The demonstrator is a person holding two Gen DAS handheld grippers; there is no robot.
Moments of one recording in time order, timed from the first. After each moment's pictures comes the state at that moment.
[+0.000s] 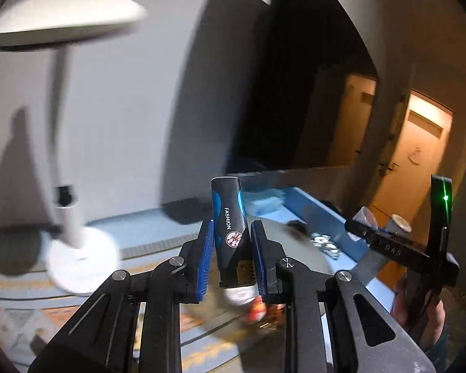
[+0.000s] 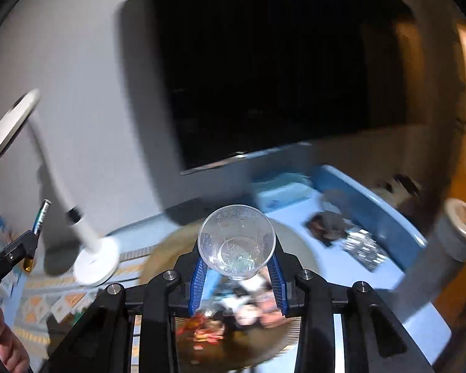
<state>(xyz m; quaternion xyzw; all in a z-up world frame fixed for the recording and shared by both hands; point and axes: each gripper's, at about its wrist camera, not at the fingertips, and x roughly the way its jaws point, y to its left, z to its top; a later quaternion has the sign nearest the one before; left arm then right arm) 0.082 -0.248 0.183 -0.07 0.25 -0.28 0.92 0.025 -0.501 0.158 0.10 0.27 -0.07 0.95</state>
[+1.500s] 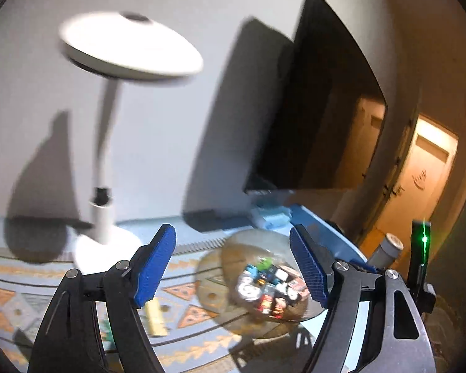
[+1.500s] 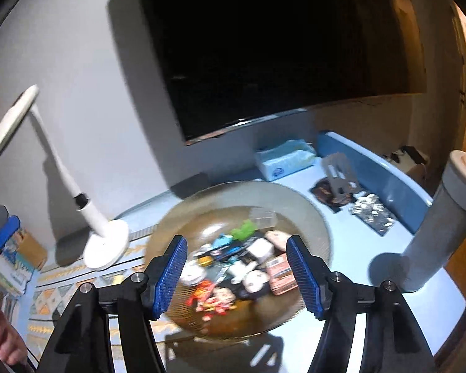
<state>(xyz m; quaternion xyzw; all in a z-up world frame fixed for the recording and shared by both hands) 0.027 -0.170 0.208 -0.11 0.21 -0.23 0.95 0.010 -0.484 0.137 0.13 0.31 -0.03 0.94</state>
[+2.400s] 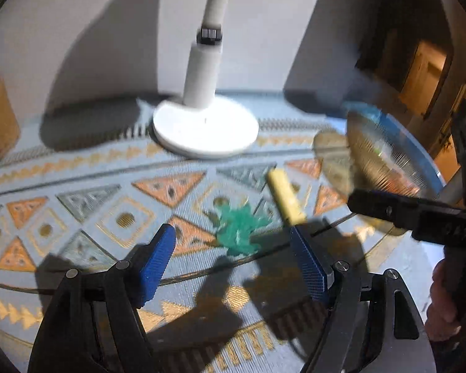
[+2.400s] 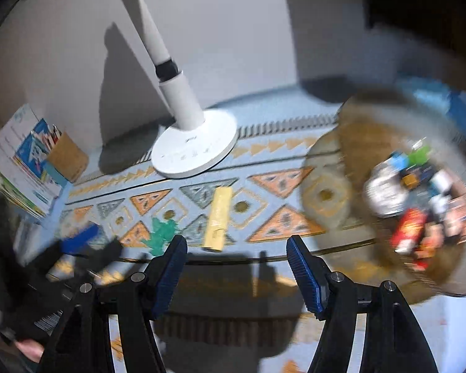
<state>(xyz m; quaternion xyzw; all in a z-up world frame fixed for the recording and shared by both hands) 0.070 -0.092 0.024 -0.05 0.41 -0.13 0.90 0.079 -0.289 0.043 0.09 0.46 0.13 0.87</state>
